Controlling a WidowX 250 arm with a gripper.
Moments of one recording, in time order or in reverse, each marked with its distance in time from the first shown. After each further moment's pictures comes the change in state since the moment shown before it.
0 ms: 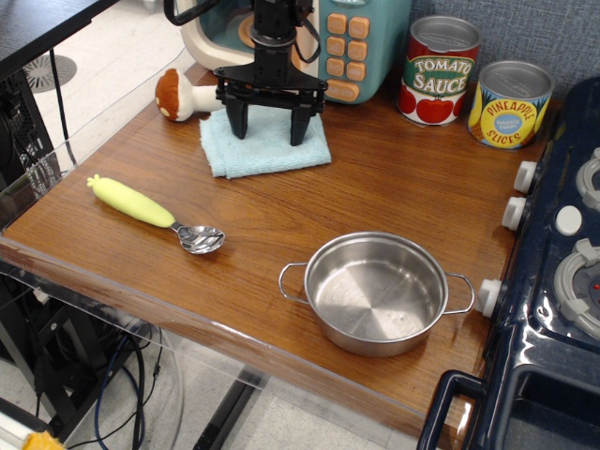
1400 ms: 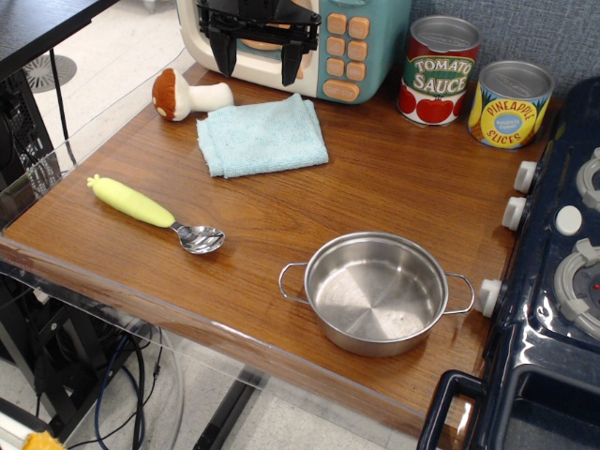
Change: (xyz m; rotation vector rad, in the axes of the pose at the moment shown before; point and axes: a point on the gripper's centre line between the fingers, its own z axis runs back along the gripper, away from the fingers) arm 0.013 0.009 0.067 -0.032 -0.166 -0.061
